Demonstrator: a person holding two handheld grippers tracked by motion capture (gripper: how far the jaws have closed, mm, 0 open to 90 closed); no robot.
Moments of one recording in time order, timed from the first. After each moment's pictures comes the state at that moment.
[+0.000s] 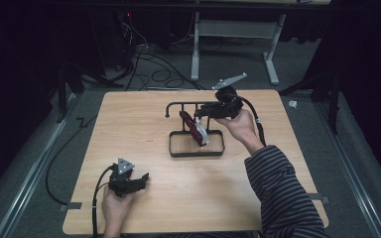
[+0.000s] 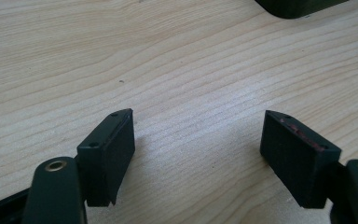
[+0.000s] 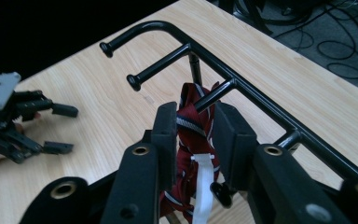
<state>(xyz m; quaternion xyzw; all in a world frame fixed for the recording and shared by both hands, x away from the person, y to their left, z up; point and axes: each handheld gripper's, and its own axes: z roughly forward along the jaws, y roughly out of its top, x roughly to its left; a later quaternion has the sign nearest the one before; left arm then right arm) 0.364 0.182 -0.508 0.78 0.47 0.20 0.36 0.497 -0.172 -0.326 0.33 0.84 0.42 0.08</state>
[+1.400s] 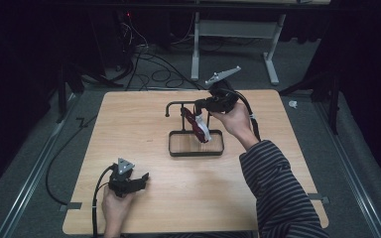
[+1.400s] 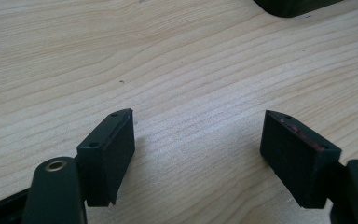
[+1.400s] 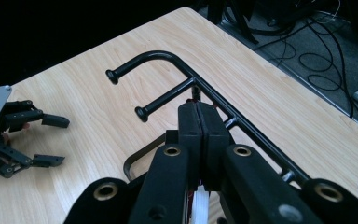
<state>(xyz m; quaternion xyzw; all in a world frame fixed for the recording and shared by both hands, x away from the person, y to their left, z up) 0.364 0.182 -0.508 0.78 0.47 0.20 0.35 0.497 -0.154 -0.305 0.32 0.85 0.41 0.12</state>
